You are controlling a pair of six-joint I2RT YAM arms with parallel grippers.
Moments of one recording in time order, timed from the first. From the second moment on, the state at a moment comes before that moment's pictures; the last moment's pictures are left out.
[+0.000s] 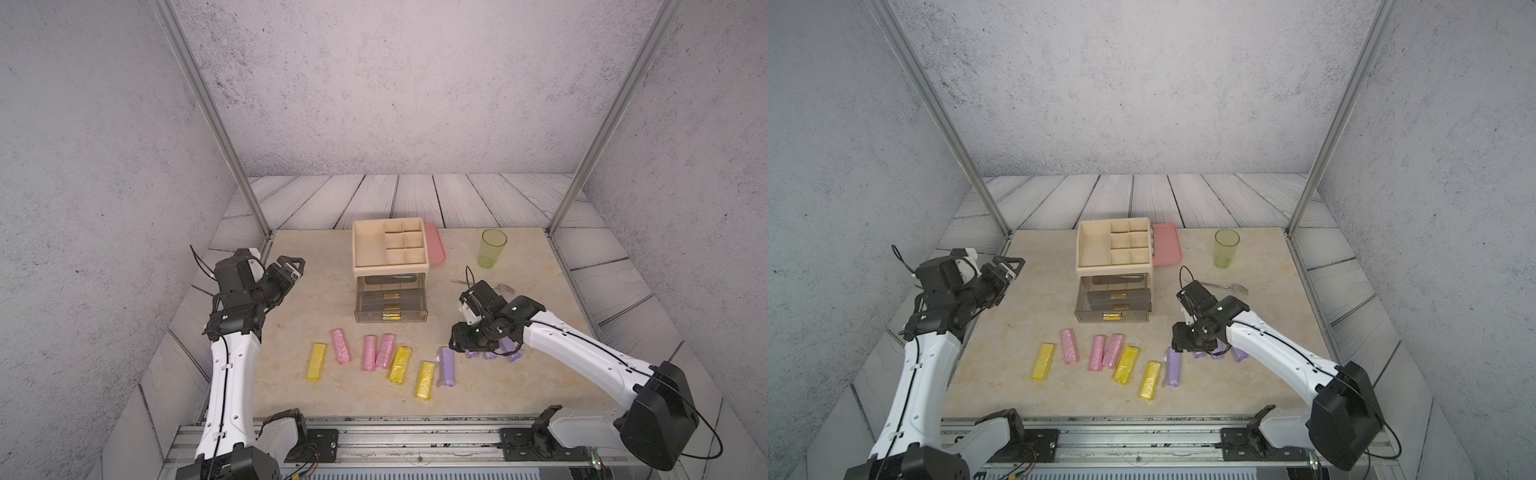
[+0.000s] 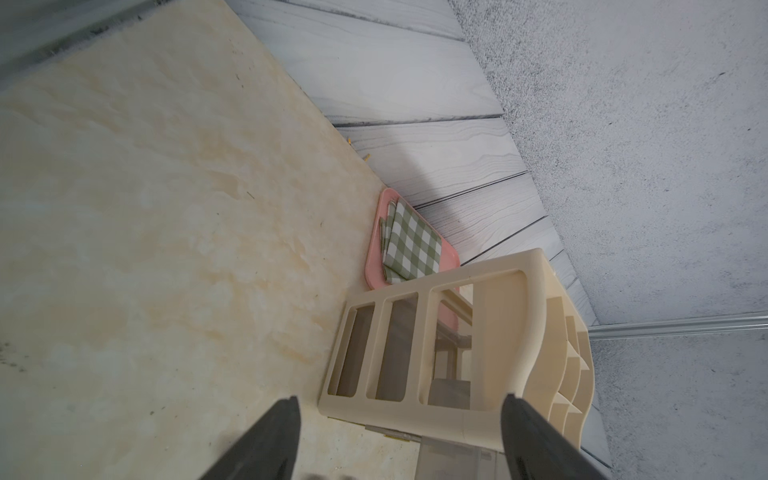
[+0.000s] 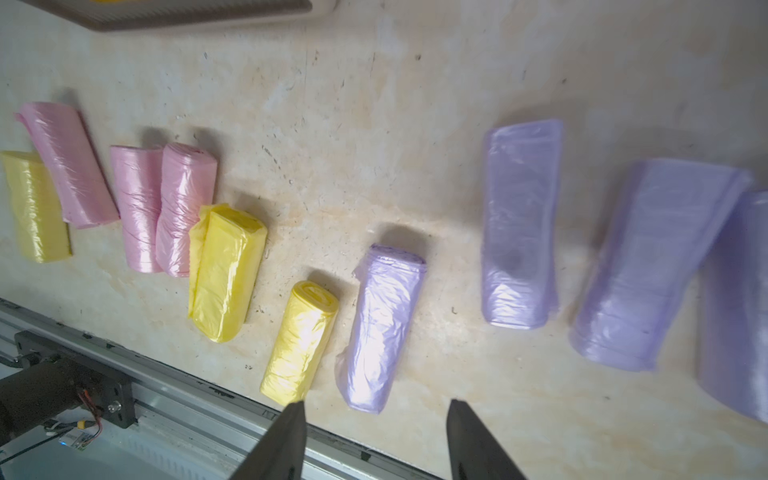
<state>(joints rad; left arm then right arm) 0.25 1.04 0.97 -0.45 0.53 -0.75 0.68 1.33 0.99 -0.91 -0.18 0.56</state>
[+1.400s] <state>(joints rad) 0.27 0.94 0.75 -0.32 0.75 -0.81 0.76 1.38 0.96 -0.92 -0.02 0.63</state>
